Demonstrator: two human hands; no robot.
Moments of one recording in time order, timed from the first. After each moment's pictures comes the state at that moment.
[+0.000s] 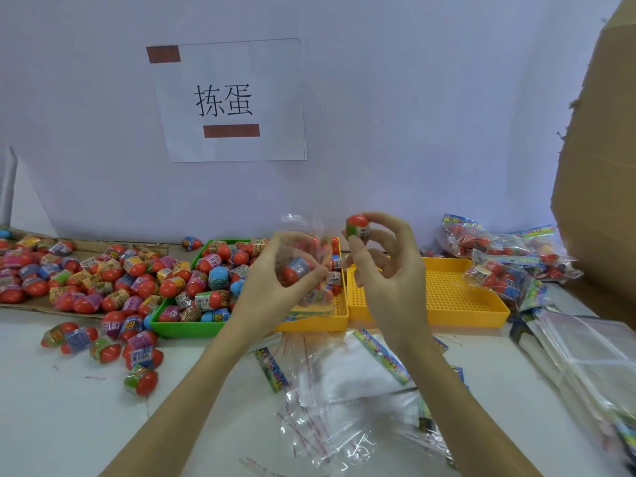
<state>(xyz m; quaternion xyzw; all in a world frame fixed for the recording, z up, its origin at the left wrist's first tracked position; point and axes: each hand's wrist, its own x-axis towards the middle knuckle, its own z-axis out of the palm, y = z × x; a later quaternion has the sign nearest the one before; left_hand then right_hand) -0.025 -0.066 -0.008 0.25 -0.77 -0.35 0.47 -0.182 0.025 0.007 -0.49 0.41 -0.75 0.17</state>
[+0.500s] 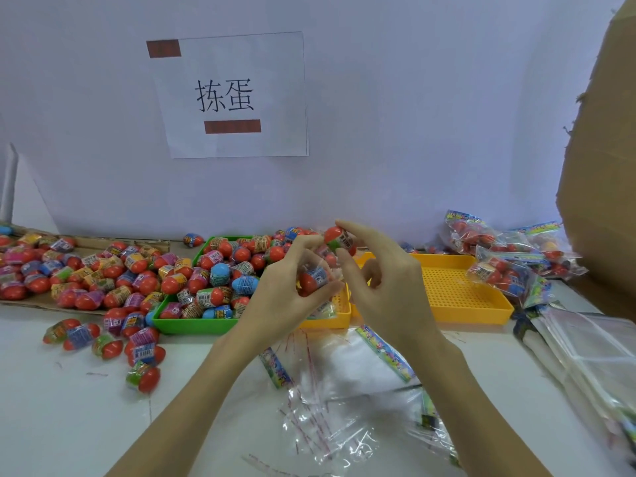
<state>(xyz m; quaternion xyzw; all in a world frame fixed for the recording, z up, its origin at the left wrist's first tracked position) -0.031 -0.064 -0.019 0.22 -0.84 -0.26 0.43 -0.192 0.029 0.001 -0.64 0.52 -0.56 -0.08</state>
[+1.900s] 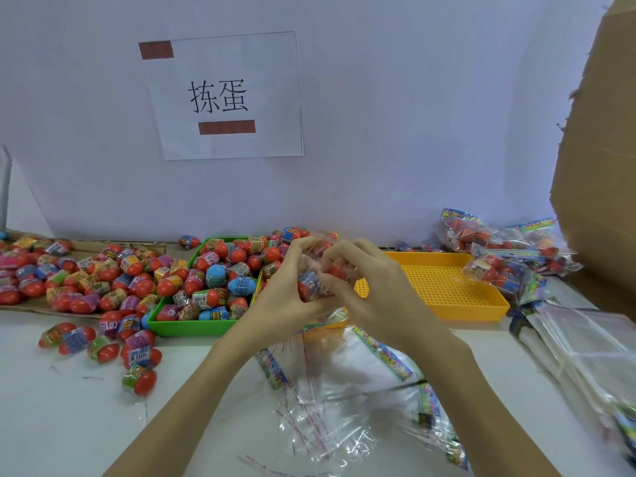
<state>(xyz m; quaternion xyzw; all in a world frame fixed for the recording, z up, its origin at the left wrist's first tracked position) -0.031 -0.059 -0.015 0.21 -0.81 -0.41 0.36 -0.196 0.035 0.006 -0.71 0.54 -0.46 0.03</state>
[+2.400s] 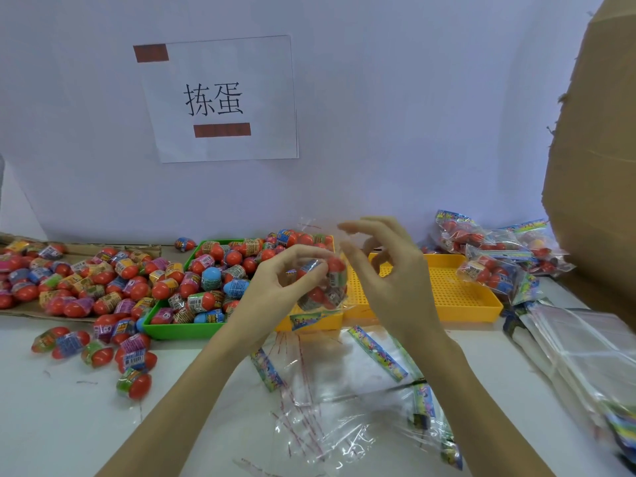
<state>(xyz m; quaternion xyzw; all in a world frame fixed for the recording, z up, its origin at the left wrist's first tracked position) -0.030 -0.051 -0.002 0.22 -0.72 -0.52 0.40 -0.200 0.035 0.015 -0.60 0.52 -0.61 -0.03</state>
